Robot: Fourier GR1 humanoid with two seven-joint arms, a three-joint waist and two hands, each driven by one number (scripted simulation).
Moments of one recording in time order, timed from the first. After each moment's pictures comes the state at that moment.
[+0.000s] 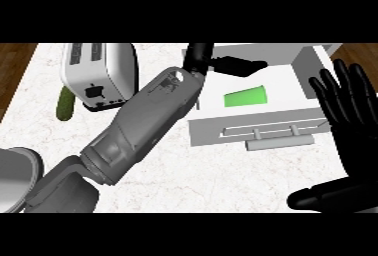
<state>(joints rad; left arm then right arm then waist) -1.31 0.00 -0.56 -0.45 0.69 0.46 -0.39 -0.15 -0.09 -0.08 -2.02 -0.25 0.20 0.14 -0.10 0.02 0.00</state>
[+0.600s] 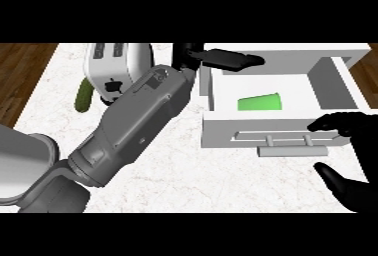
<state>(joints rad) -1.24 0.04 -0.45 -0.59 0.78 0.39 -0.44 -0.09 -0.17 -0.13 -2.06 -0.33 0.30 0.16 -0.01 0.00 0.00</state>
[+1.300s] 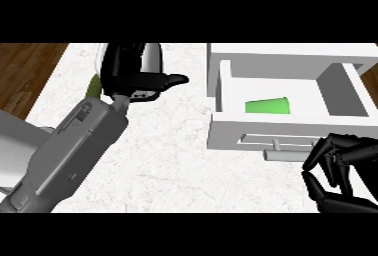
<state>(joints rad) -0.81 0.30 -0.41 -1.10 0.80 0.41 -0.34 -0.01 -0.26 -0.05 -2.10 -0.08 0.38 0.16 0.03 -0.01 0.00</state>
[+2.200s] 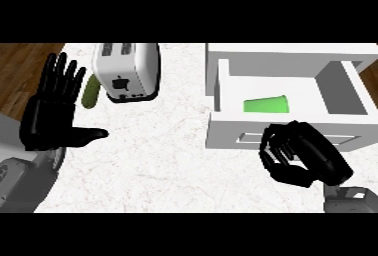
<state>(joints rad) -0.31 0.54 -0.27 -1.46 0.84 0.21 -0.35 -0.13 -0.33 0.19 -1.73 0.57 0.26 -0.12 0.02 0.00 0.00</state>
